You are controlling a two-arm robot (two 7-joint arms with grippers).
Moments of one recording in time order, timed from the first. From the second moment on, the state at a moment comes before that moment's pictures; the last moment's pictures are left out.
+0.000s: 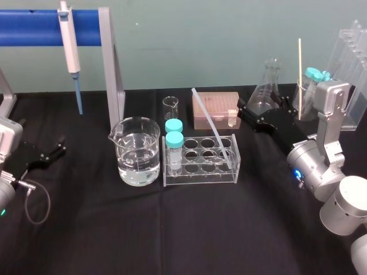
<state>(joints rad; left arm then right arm) -0.20 0.60 0.45 -1.41 -0.25 -0.12 0.03 0.18 0.23 -0.12 -1.37 0.27 -0.13 0.23</state>
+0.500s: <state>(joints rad) -0.20 0.60 0.45 -1.41 -0.25 -0.12 0.03 0.18 0.23 -0.12 -1.37 0.27 -0.13 0.23</state>
